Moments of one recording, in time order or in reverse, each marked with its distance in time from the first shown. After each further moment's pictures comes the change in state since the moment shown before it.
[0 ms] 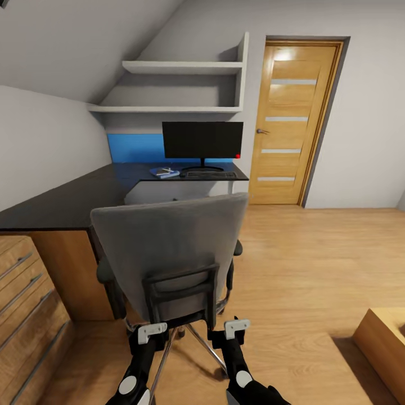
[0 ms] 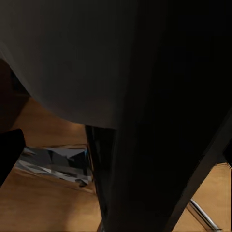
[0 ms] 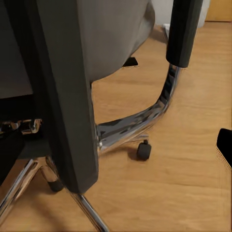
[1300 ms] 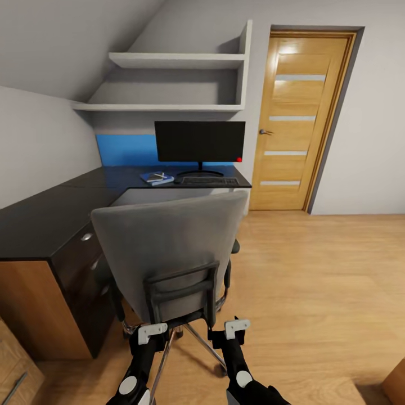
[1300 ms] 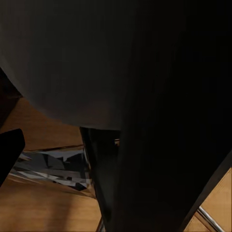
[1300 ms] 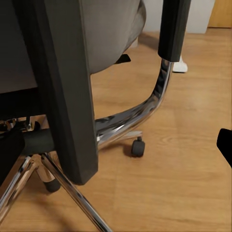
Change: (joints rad) left arm 0.000 -0.001 0.000 0.003 0.001 0.001 -0.001; right arm 0.000 -0.001 0.000 0.000 0.000 0.000 0.000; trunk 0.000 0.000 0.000
